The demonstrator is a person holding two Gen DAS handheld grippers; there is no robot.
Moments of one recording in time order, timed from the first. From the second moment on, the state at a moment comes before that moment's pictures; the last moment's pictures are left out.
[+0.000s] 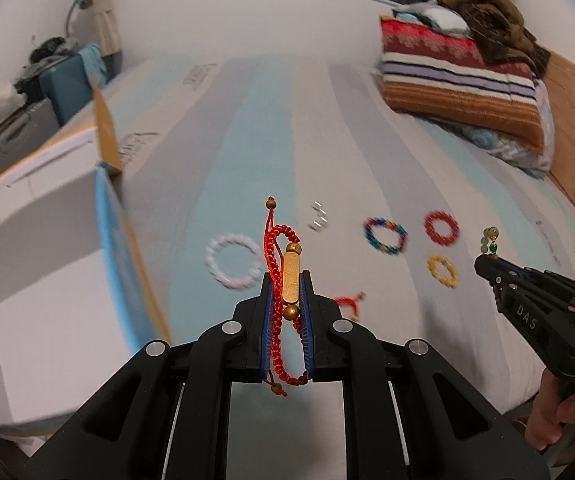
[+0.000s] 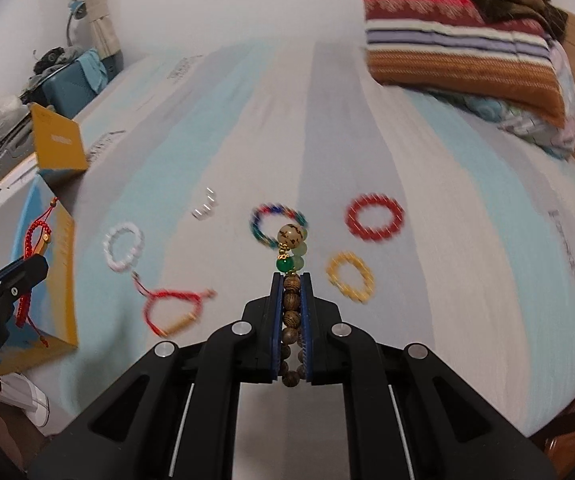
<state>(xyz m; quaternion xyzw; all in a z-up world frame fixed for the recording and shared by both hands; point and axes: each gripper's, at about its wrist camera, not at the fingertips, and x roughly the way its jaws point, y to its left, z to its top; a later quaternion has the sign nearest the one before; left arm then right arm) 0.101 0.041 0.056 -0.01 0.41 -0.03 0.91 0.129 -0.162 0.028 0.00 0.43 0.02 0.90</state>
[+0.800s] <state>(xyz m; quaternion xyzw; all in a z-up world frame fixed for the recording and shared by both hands) 0.038 0.273 0.085 -0.08 0.41 0.15 0.90 0.112 0.114 0.084 -0.08 0.38 0.24 0.89</state>
